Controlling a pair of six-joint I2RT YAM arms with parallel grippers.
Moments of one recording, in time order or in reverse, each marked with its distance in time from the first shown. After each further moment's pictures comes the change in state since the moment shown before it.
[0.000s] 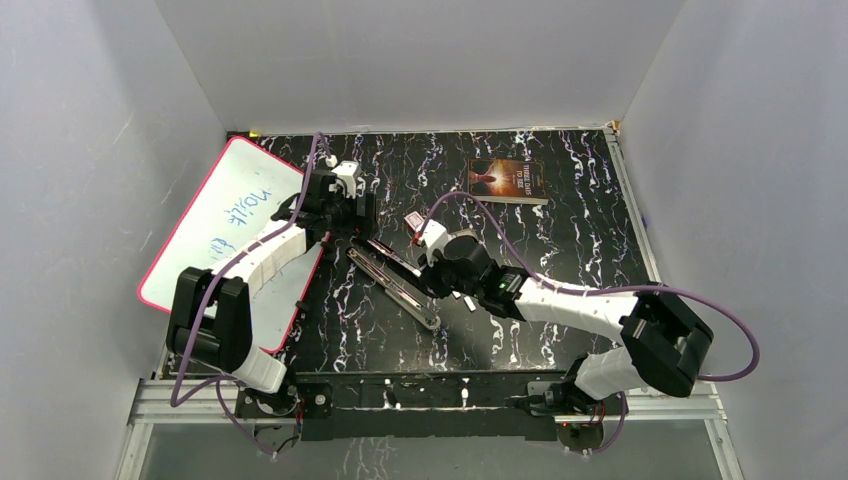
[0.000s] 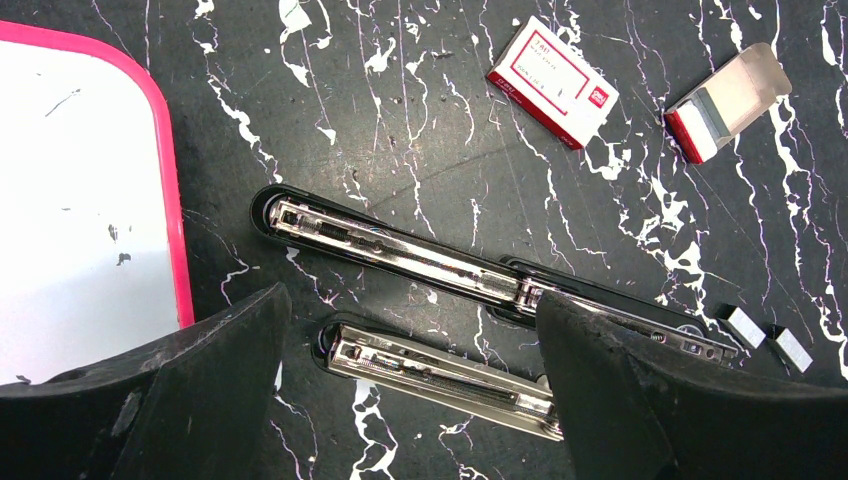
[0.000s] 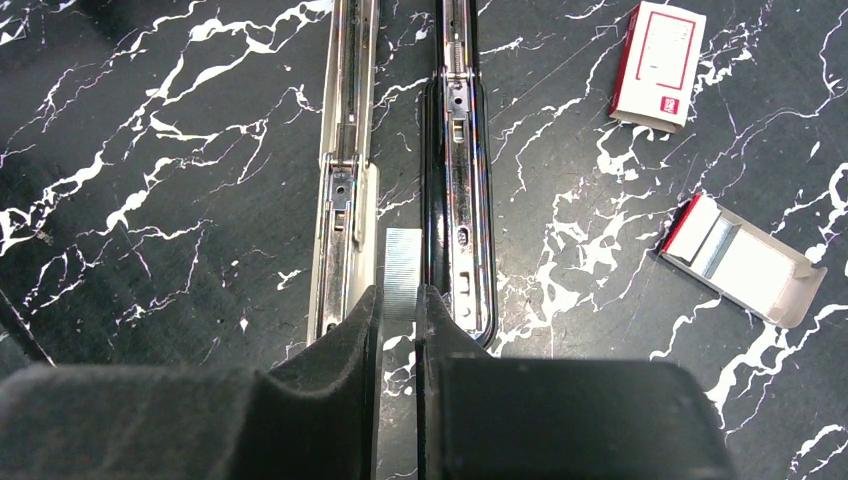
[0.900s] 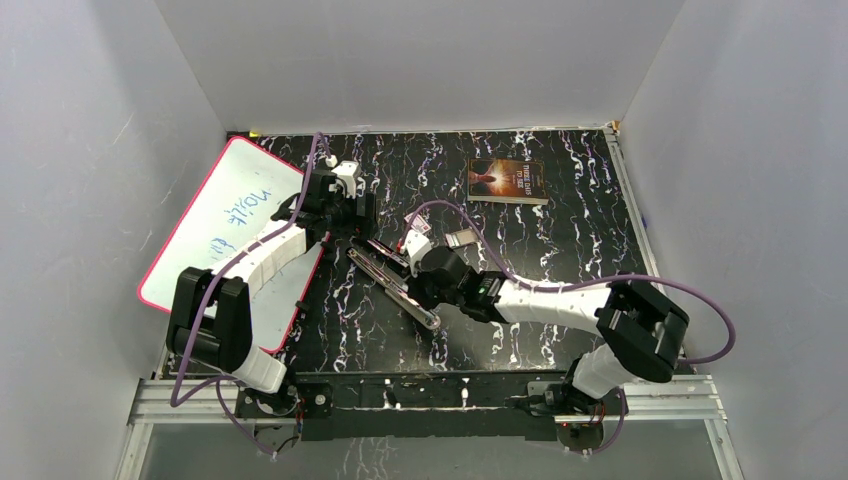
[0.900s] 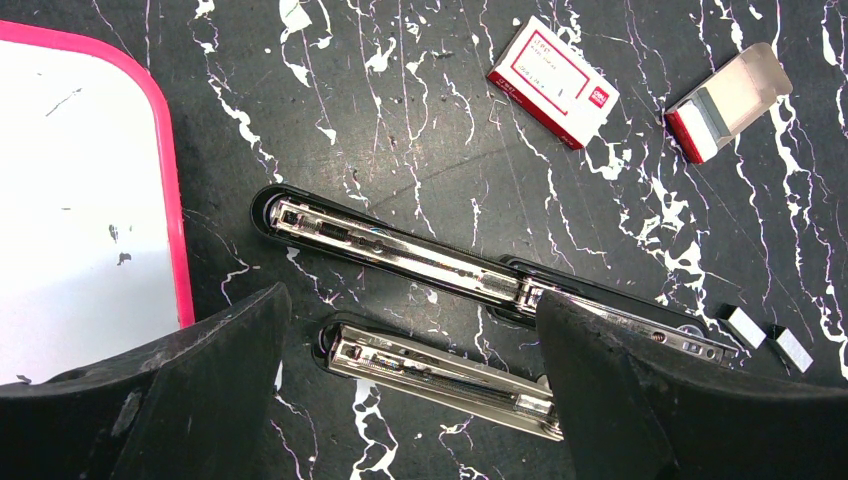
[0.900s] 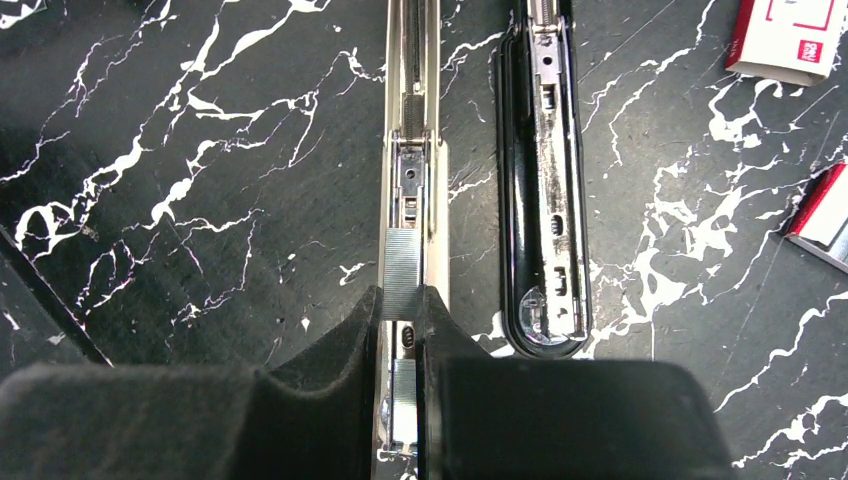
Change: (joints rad) left arm 0.000 0.000 0.000 0.000 -0.001 0.000; right arm 0.083 0.111 0.068 -0.056 0.044 0.130
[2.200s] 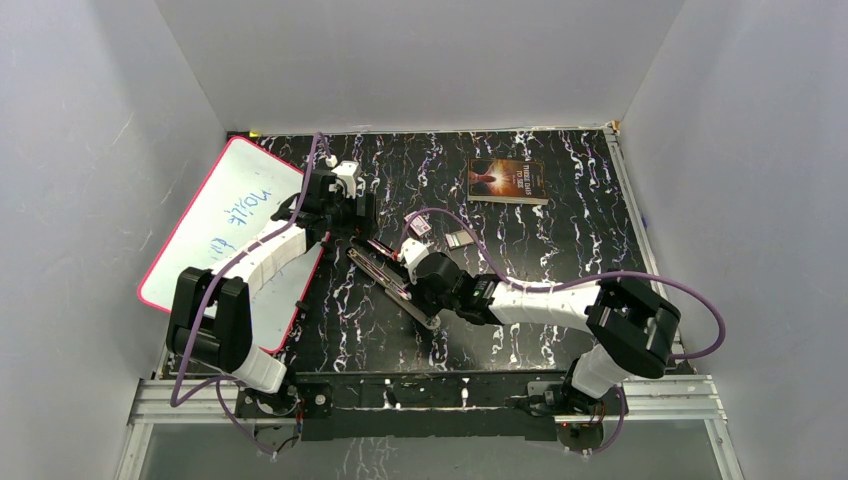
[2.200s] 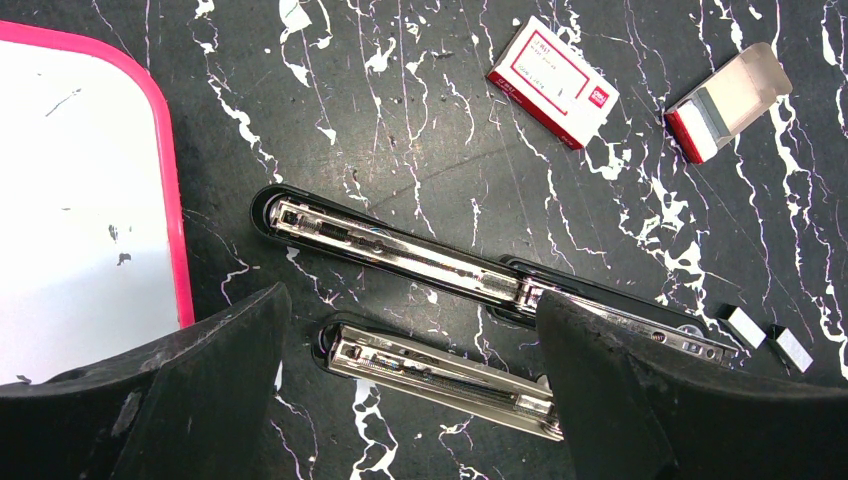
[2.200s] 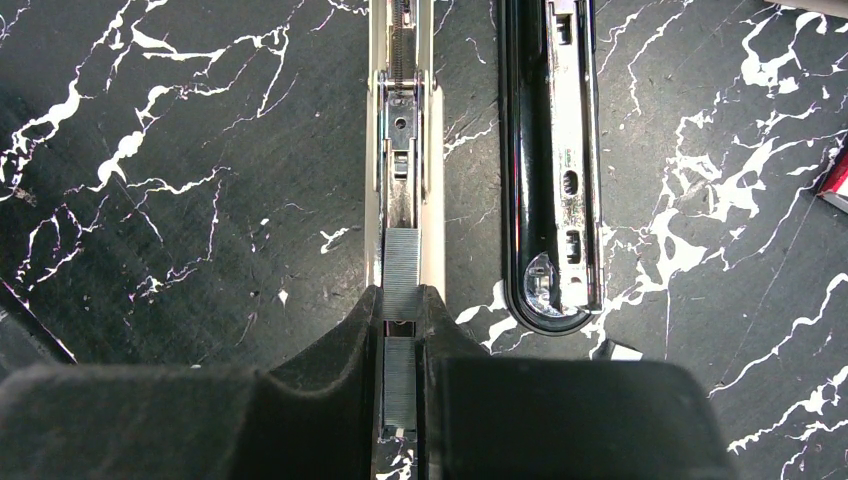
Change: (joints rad) left arm 0.000 0.000 0.000 0.000 0.000 0.000; right arm 0.028 0.045 0.000 -0.051 0.037 0.000
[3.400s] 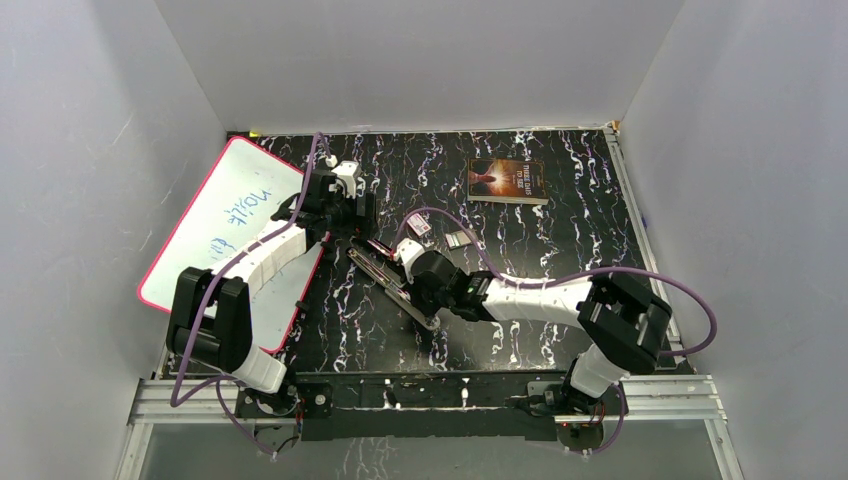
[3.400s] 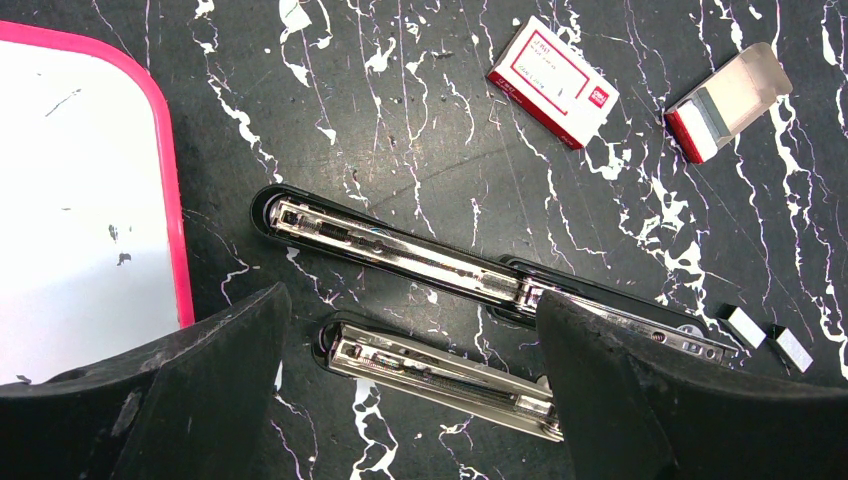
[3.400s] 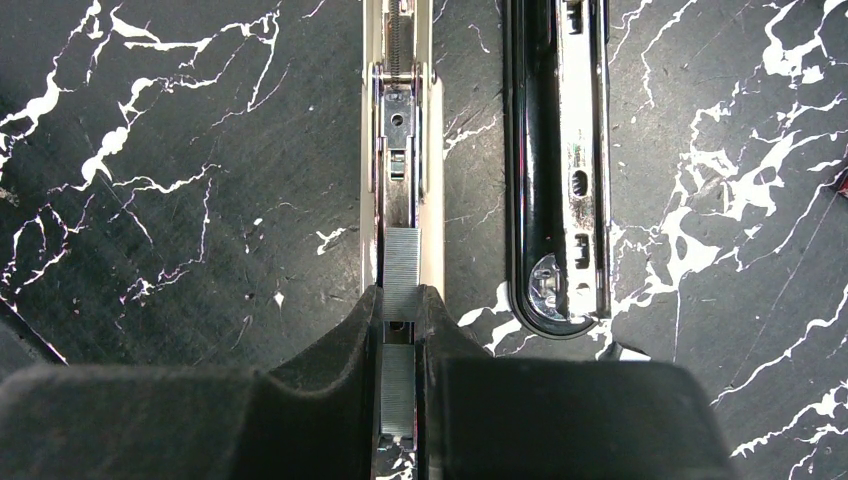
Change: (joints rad) left arm 0.000 0.000 0.000 0.000 0.000 0.000; right arm 0.000 0.041 0.040 -0.049 -0.008 0.008
